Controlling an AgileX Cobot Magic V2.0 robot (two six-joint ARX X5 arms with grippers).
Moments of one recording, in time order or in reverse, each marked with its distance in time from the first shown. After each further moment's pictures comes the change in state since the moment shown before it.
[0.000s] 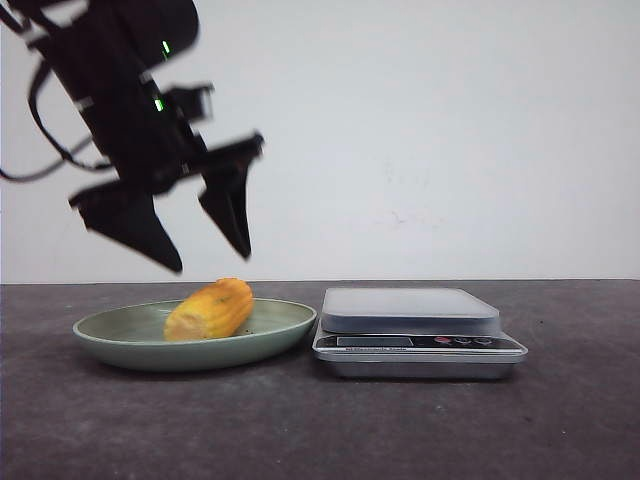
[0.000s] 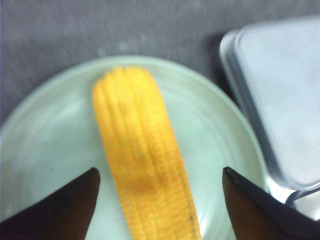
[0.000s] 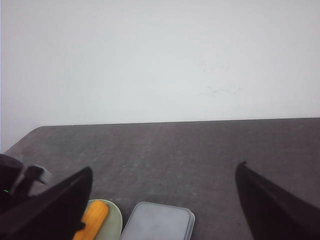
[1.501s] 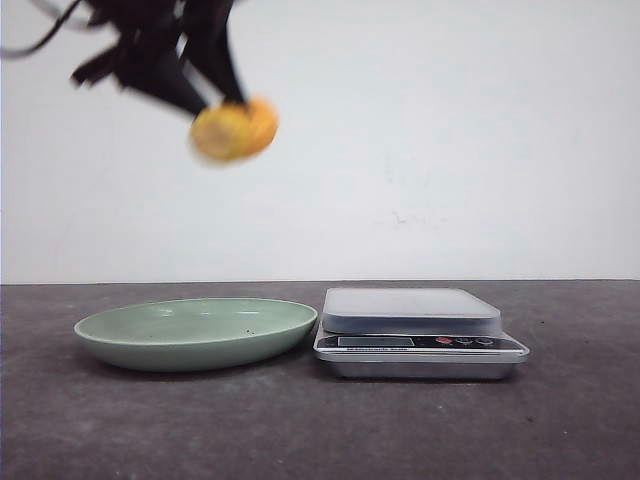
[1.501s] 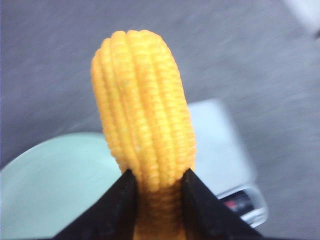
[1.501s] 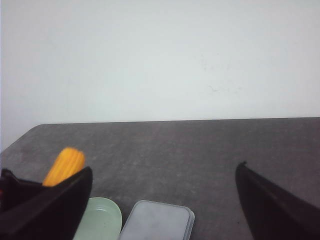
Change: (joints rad) left arm -0.125 -0.306 0.068 -0.006 -0.002 -0.091; right arm 0.002 0.000 0.000 -0.006 0.000 -0.006
